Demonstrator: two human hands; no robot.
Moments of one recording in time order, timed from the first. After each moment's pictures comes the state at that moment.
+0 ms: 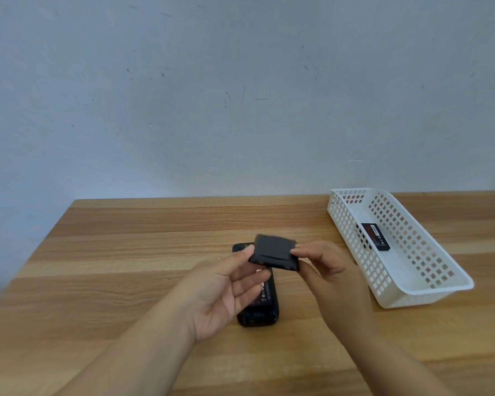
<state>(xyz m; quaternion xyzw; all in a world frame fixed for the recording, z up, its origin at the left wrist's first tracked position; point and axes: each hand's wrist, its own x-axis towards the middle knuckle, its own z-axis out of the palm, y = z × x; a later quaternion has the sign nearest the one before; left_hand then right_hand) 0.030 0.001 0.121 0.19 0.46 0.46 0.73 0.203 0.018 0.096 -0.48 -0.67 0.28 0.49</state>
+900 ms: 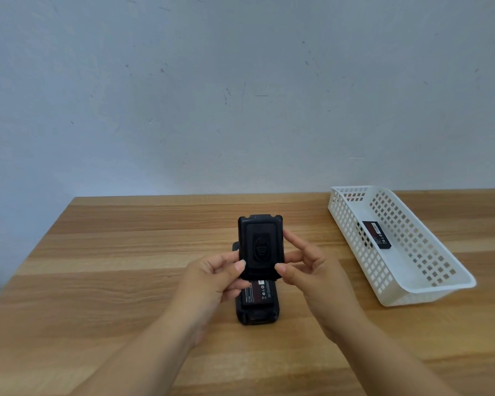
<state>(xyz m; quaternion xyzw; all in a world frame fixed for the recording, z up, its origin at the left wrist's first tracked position) 0.023 0.000 0.087 0.36 0.54 0.51 0.57 0.189 0.021 0.097 -0.48 -0.58 0.50 0.42</state>
